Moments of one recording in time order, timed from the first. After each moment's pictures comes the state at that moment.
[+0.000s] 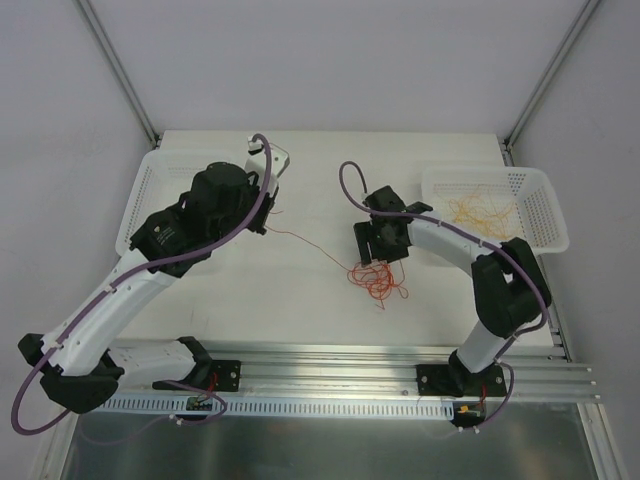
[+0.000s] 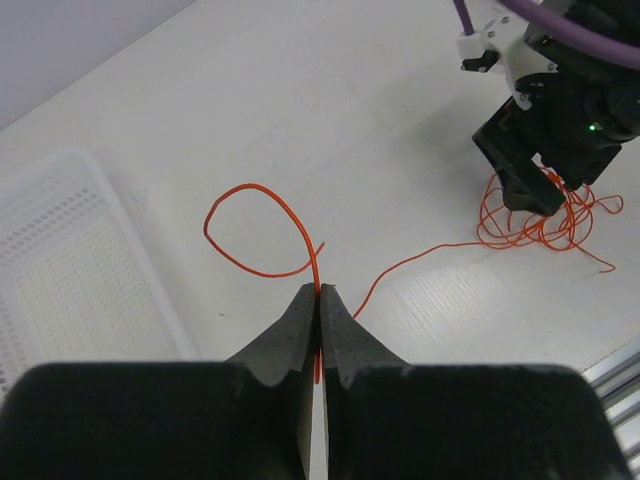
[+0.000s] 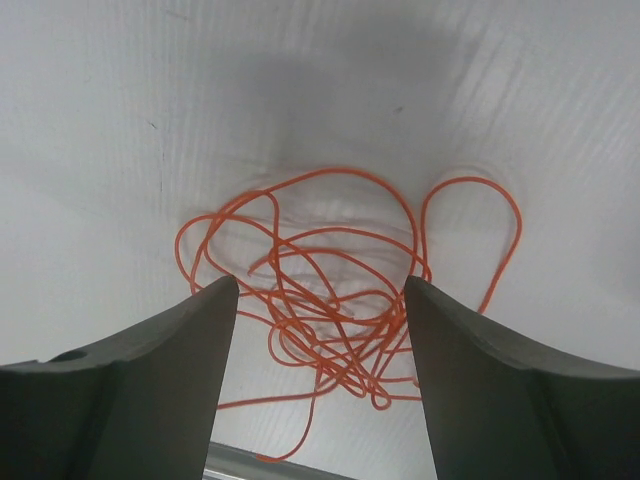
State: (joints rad) left arm -0.77 1.12 1.43 -0.79 -0.24 0.04; right arm 0.57 1.67 1.12 -0.65 0.01 0.31
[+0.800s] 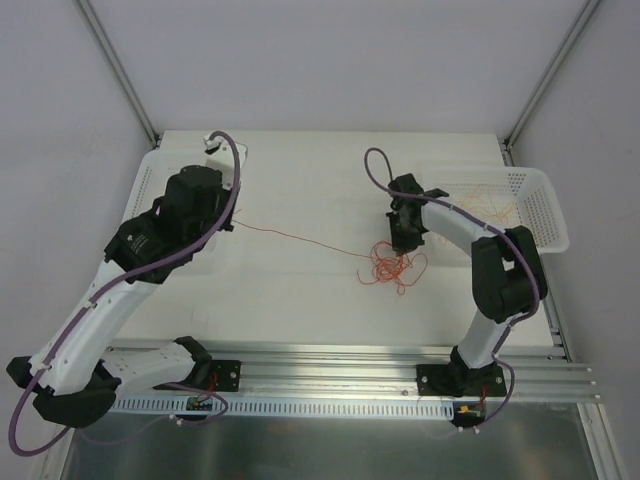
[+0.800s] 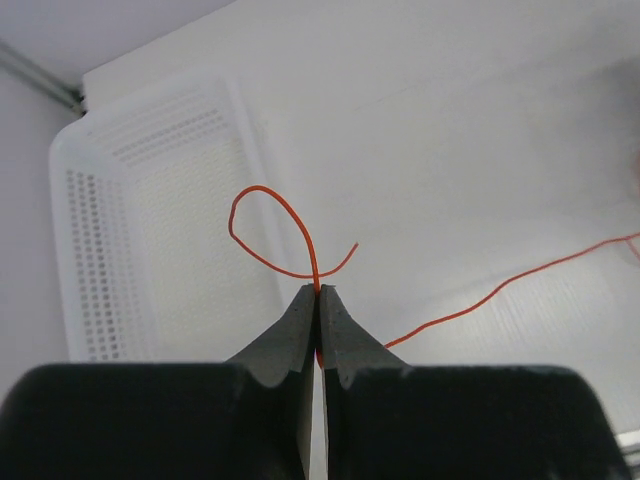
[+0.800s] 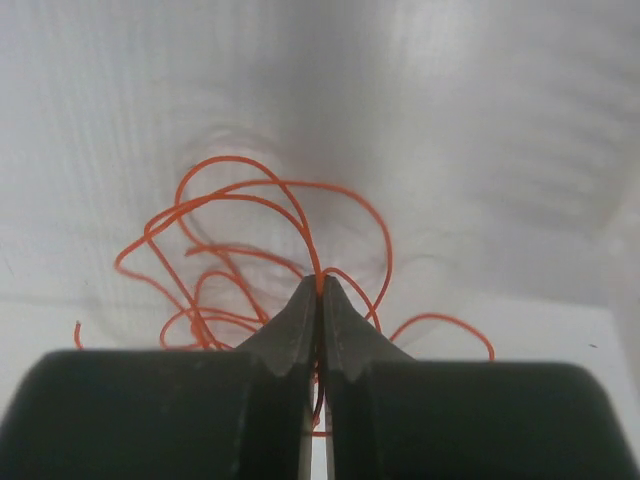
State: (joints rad) left arm -0.71 1.04 1.43 -0.90 -0.45 0.02; right arm 0.45 1.80 1.21 -0.72 0.08 0.26
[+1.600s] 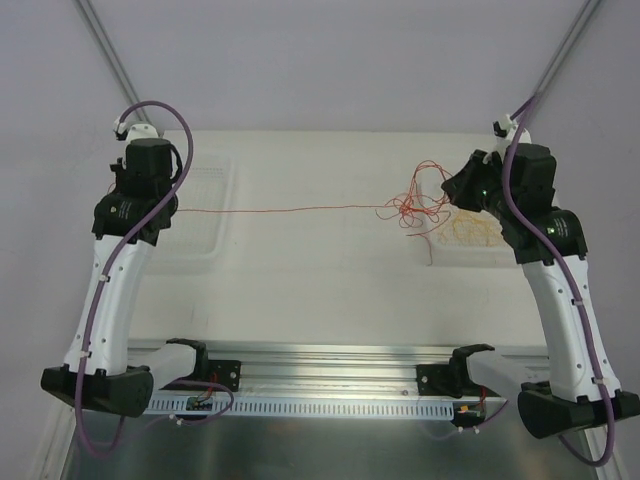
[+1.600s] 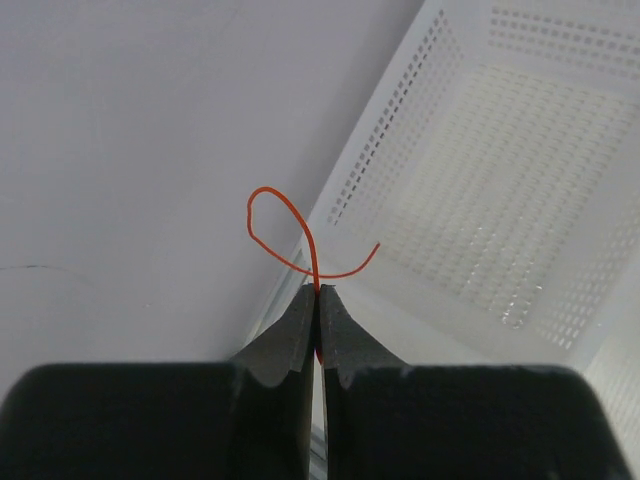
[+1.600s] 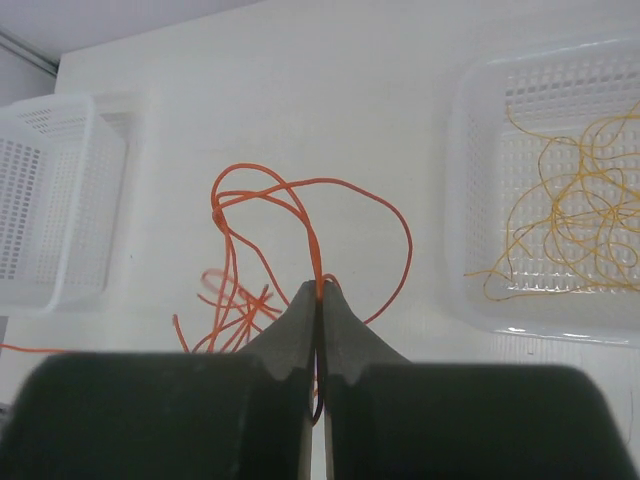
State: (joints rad) left arm -0.15 1.10 1.43 -0.95 -0.77 -0.02; right arm 0.22 1.10 1.46 -0.82 -0.05 0.37
